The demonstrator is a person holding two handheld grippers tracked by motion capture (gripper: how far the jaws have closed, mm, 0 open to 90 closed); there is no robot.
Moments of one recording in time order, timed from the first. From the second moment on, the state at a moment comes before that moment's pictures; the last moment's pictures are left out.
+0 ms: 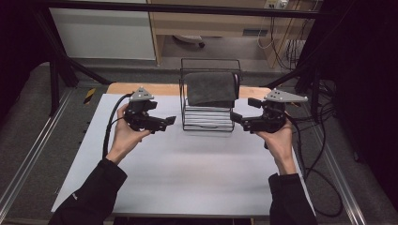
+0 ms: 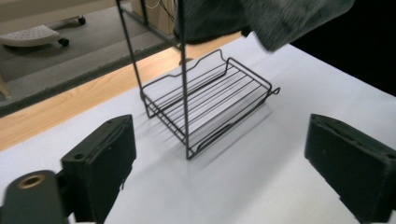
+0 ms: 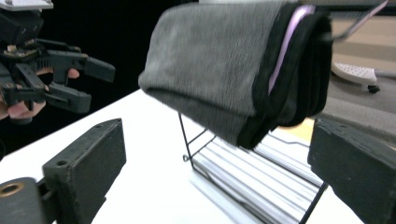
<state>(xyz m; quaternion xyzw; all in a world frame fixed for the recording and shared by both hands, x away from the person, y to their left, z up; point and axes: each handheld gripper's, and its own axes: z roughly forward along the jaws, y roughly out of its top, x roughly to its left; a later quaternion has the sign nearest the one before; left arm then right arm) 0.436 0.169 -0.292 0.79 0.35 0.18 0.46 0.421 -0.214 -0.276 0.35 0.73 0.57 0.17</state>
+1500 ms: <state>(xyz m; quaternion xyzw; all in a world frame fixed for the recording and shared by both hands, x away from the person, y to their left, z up) 0.364 0.272 -0.435 0.81 0.40 0.14 0.41 0.375 -0.257 -0.441 0.38 0.77 0.50 0.10</state>
